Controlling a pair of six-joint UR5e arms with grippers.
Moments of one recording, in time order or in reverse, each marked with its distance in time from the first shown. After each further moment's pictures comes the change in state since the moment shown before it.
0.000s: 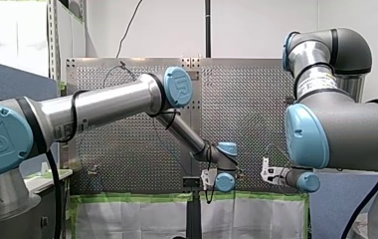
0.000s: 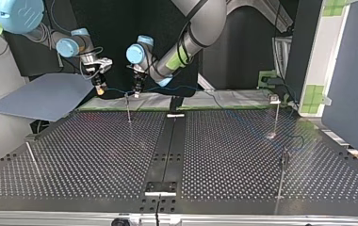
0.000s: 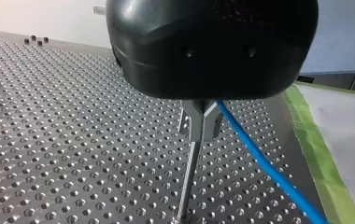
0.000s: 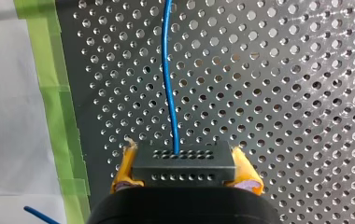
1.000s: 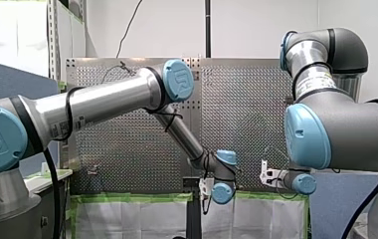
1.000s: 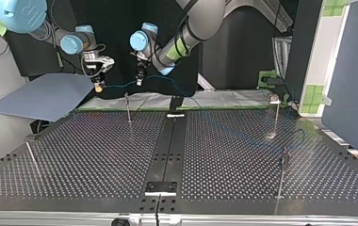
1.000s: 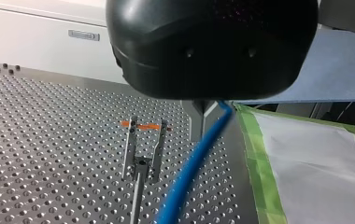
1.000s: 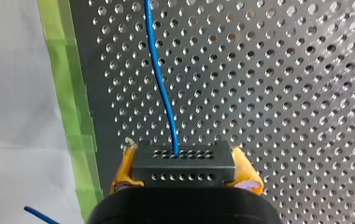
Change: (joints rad) left arm -0.040 0.032 -0.170 0.084 0.004 0.009; right arm 0.026 -0.005 0.044 -0.023 0.152 -0.044
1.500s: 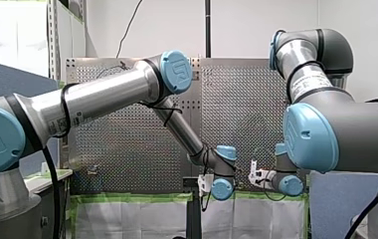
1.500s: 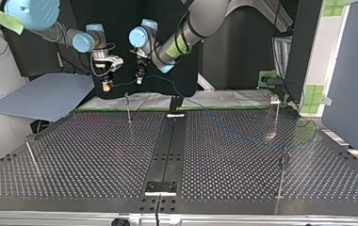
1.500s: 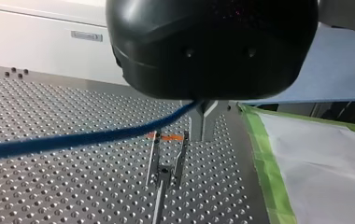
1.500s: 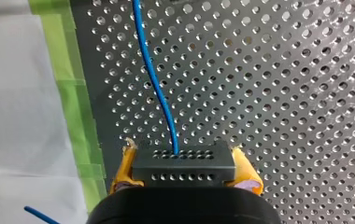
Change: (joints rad) left arm -0.013 0.060 -0.071 0.015 -0.026 0.013; right arm 0.100 -0.002 0.020 -0.033 0.124 0.048
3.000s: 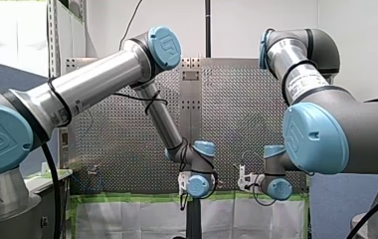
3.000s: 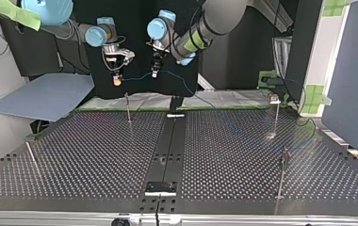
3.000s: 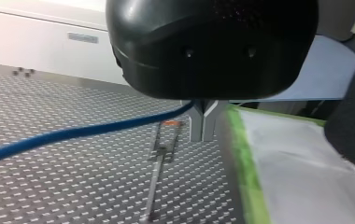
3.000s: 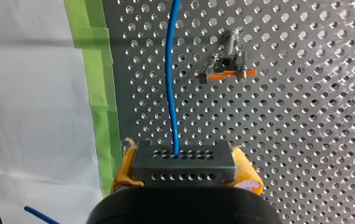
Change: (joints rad) left arm 0.052 0.160 -0.346 0.137 0.056 0.017; right arm 0.111 -0.003 0.058 -0.017 0.105 -0.069
